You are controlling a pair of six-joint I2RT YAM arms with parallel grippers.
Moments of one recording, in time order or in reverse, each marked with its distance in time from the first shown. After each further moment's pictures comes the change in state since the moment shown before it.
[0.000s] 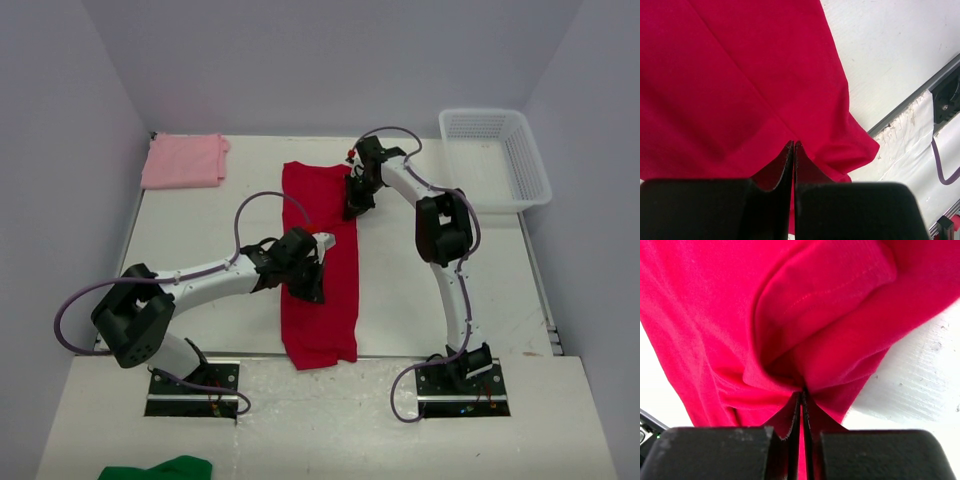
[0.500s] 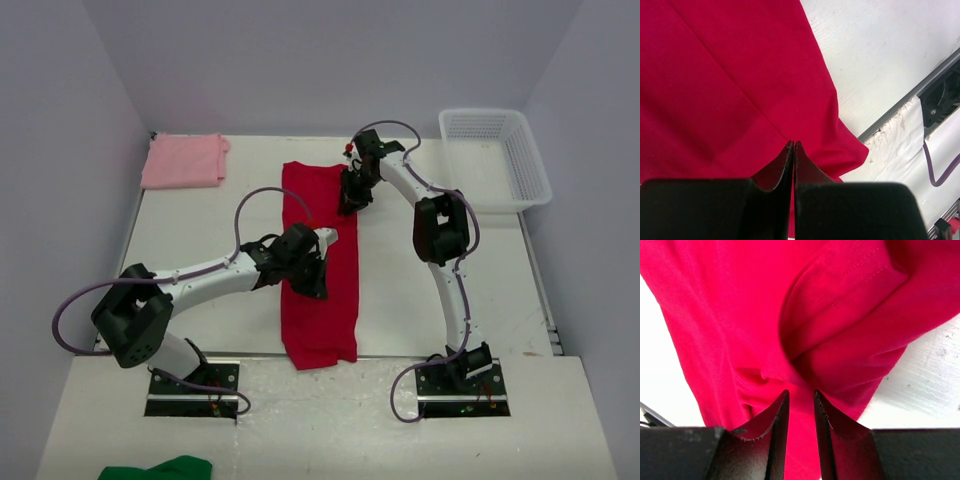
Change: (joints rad) left arm 0.000 0.002 0.040 -0.005 -0.002 0.000; right arm 0.003 0.018 0.093 -0.043 -0.010 0.003
